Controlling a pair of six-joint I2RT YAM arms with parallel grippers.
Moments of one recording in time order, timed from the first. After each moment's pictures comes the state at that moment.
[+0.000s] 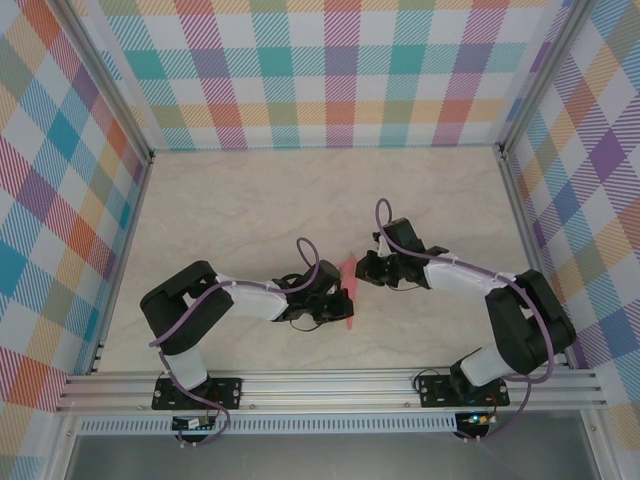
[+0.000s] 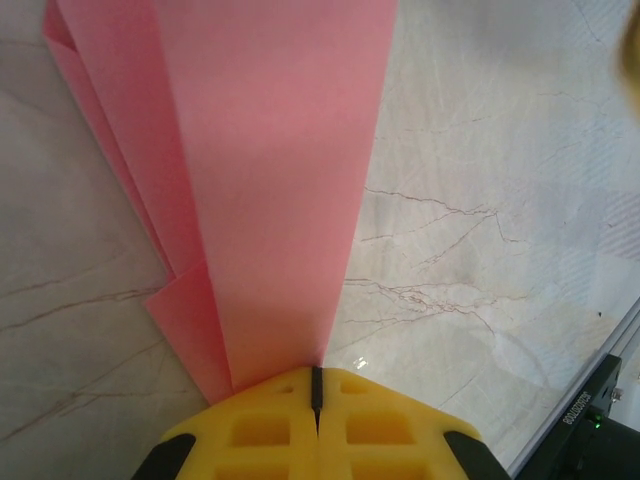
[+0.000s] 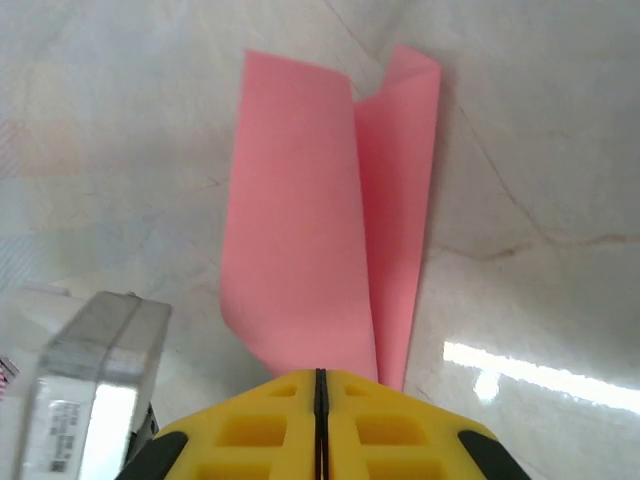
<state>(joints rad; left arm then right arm) -0.95 1.77 0.78 0.11 0.27 -1.05 0.54 1.48 0.71 -0.21 -0.41 0.76</state>
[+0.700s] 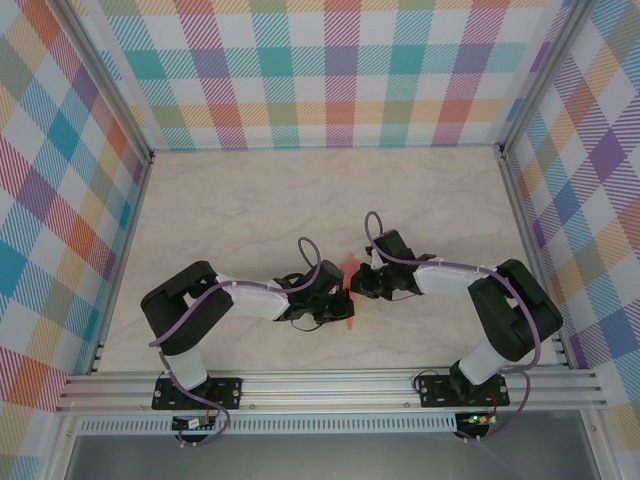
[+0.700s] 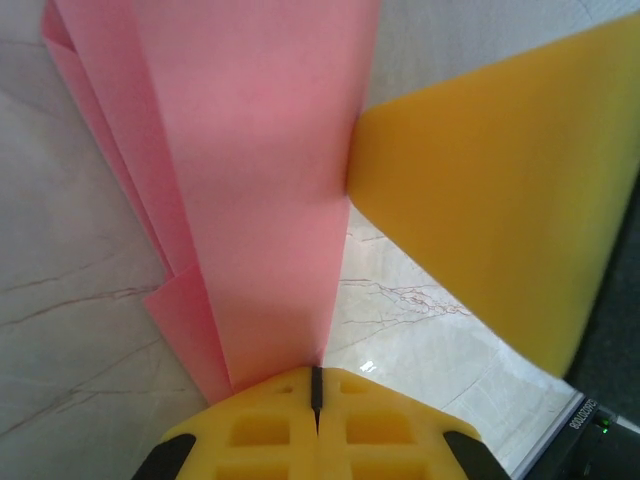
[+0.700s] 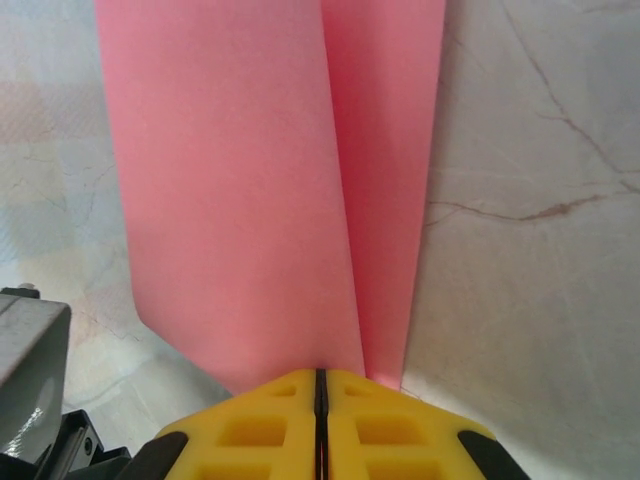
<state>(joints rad) -0.96 1.77 0.80 0.09 0.26 -1.05 0.58 1.58 0.71 -0.15 -0.43 0.79</state>
